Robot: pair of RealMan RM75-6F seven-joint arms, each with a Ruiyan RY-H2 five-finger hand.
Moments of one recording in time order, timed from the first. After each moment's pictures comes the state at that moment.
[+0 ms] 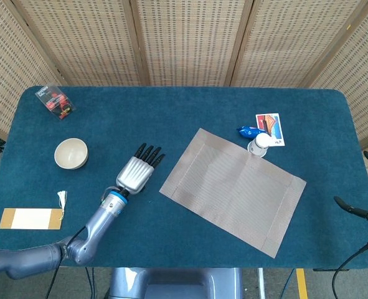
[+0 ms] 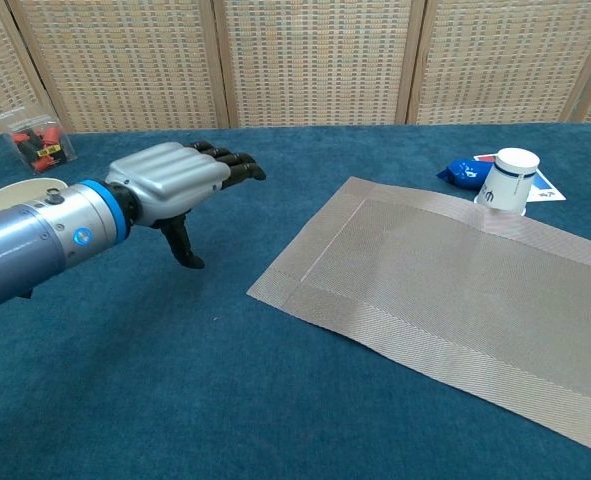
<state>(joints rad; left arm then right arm) -0.78 -1.75 -0.24 -1.34 1.17 0.90 0.75 0.11 -1.06 0.19 -1.56 -1.44 1.54 0.49</state>
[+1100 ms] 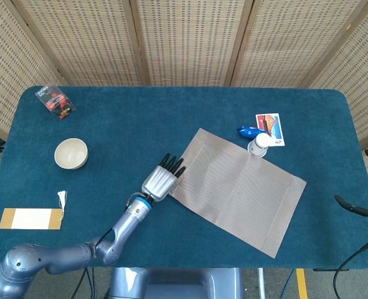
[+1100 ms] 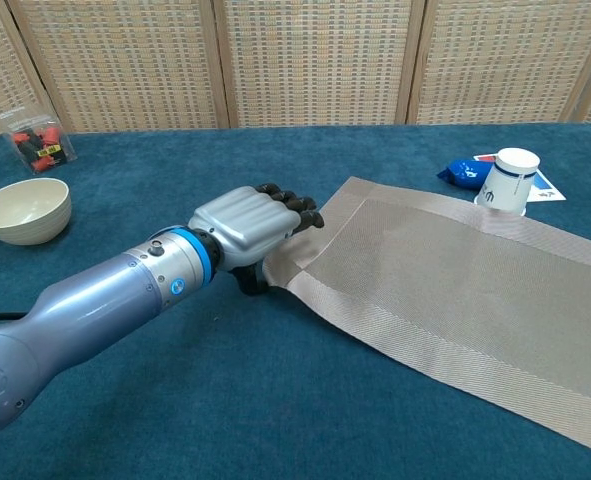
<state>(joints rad) -0.90 -1.97 -0.19 -1.10 1.16 0.90 0.74 0.12 -1.05 0.20 -1.55 -1.45 1.53 0.54</state>
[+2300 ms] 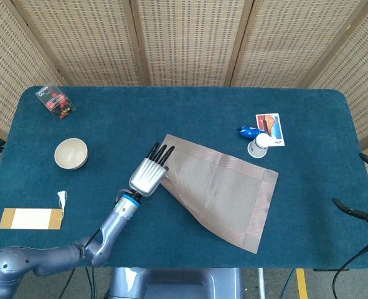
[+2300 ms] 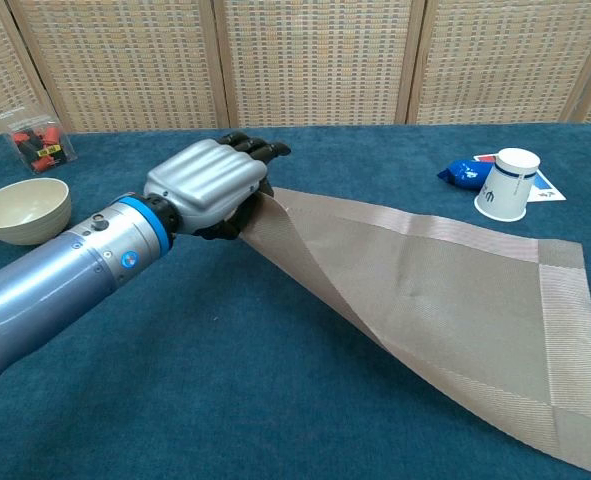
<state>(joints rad) -0.83 -1.88 -0.16 -1.16 1.29 1.10 0.62 0.10 -1.05 0.19 -1.57 -1.49 1.56 0.52</state>
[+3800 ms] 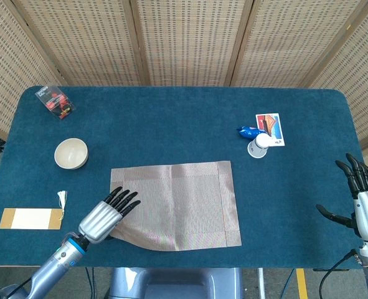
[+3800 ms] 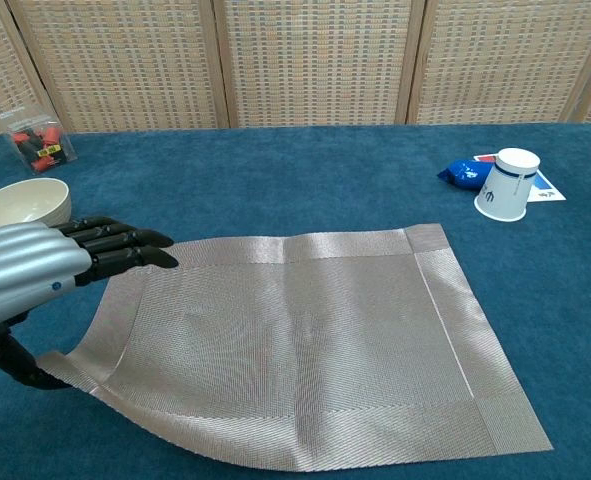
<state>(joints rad) -0.53 -1.40 0.18 -1.70 1.55 1.21 0.43 0.11 -1.10 0.15 -1.62 -1.55 1.58 0.32</state>
